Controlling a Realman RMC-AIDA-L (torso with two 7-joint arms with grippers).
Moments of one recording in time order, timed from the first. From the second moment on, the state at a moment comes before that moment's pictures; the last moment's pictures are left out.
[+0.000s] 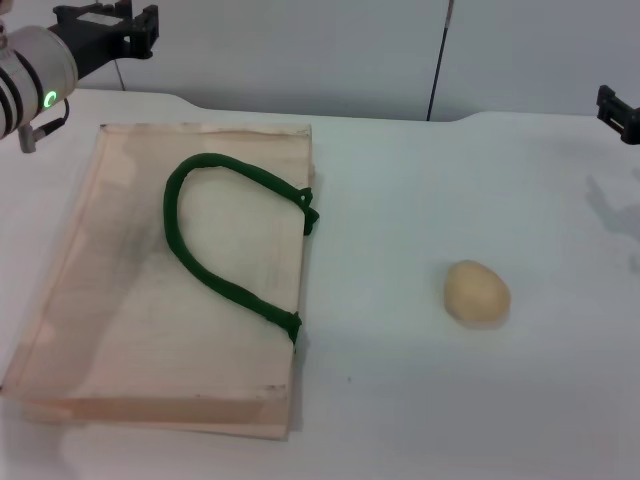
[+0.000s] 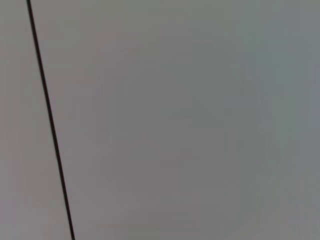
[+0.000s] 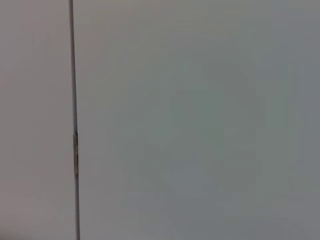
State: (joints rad) left arm -0.44 -2.03 1.32 1.07 -1.29 -0.35 1.15; right arm 0.47 2.03 1.80 0.69 -0.87 0.41 -2.18
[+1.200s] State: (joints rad) left arm -0.45 -2.03 1.14 1.25 -1.18 -0.75 1.00; right arm 0.47 2.03 1.79 0.69 -0.87 0.41 -2.18
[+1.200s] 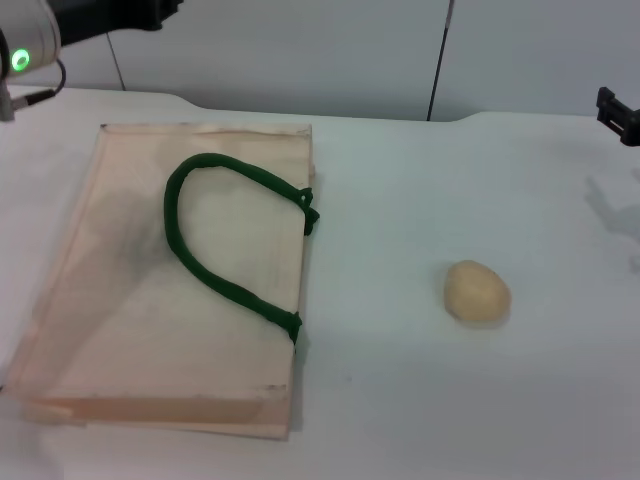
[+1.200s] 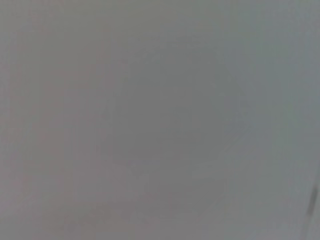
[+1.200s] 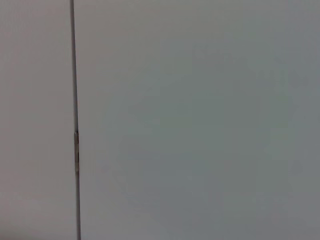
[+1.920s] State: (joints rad) left arm -0.66 -2.01 0.82 1.41 -0.67 -1.54 0.77; right arm 0.47 2.03 1.79 0.69 -0.87 0.41 -2.18
